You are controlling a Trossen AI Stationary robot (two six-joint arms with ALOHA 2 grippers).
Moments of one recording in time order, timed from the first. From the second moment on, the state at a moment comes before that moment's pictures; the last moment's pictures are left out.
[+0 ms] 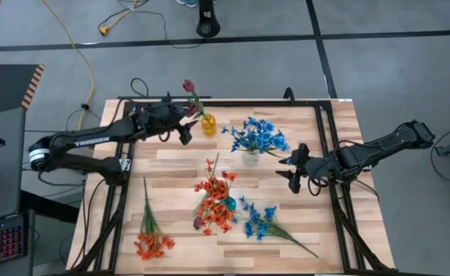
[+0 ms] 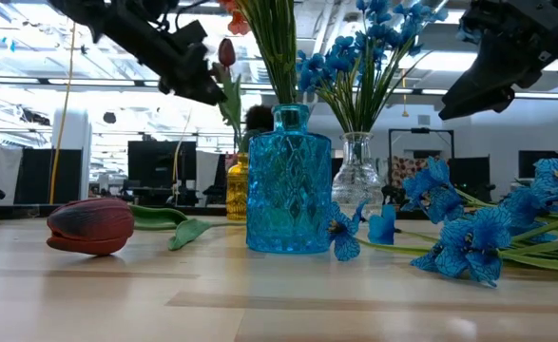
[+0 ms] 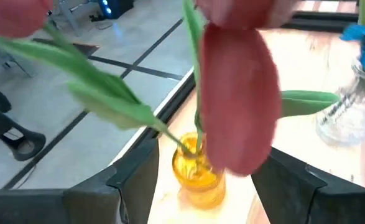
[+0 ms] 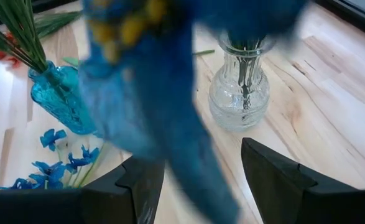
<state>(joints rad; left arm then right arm) 0.44 1.11 0.78 -0.11 -0.19 0.09 0.31 0.80 0.53 -0.40 0.47 0.54</state>
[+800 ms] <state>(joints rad) 0.34 0.90 0.74 -0.60 -0.01 0.00 0.56 0.93 0.62 -0.39 0.38 0.91</state>
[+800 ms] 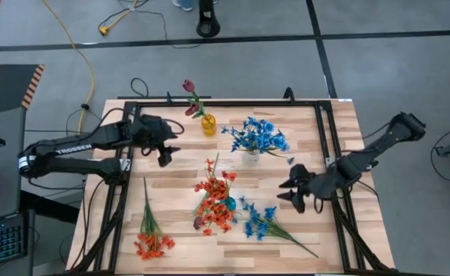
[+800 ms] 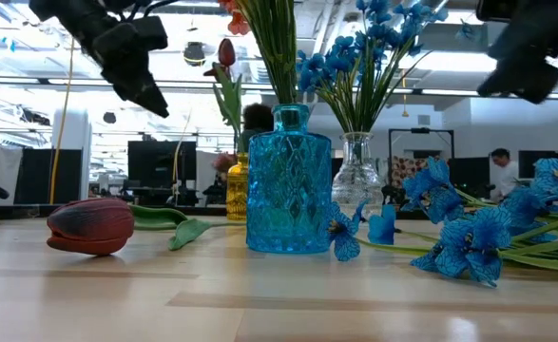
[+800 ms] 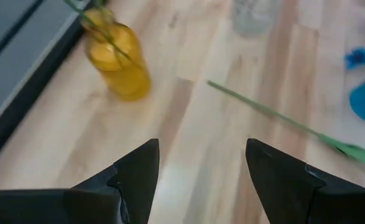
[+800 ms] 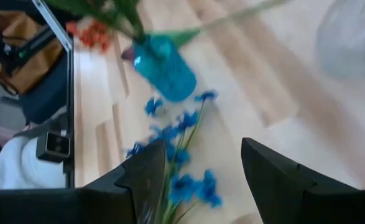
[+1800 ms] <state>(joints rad) 0.20 0.90 0.66 -0.51 -0.01 -0.08 0.82 1.67 1.11 -0.69 0.20 1.30</state>
